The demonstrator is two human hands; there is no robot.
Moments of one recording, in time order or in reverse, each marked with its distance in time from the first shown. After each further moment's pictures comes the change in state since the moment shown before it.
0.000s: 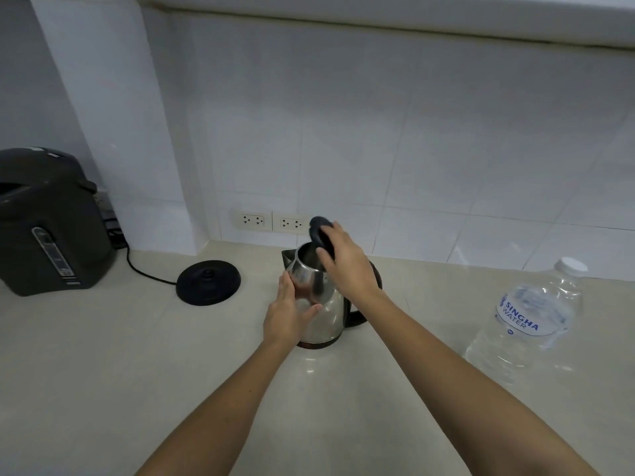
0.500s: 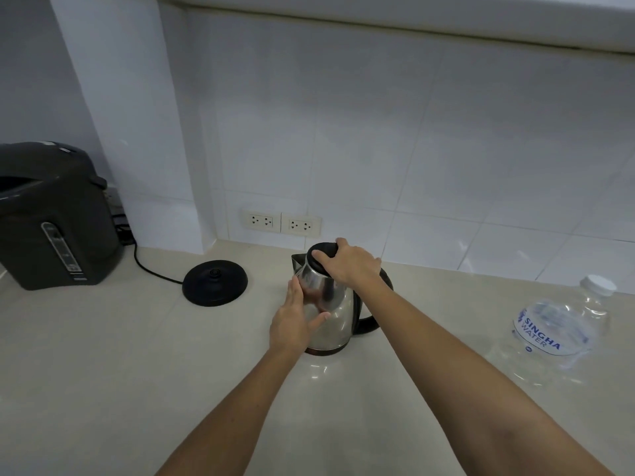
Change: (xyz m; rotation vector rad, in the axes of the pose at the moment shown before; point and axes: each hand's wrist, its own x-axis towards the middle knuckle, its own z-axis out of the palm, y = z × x) left_hand -0.001 0.001 -0.003 0.046 0.014 0.007; right_hand 0.042 0.000 0.020 -0.363 -0.255 0.356
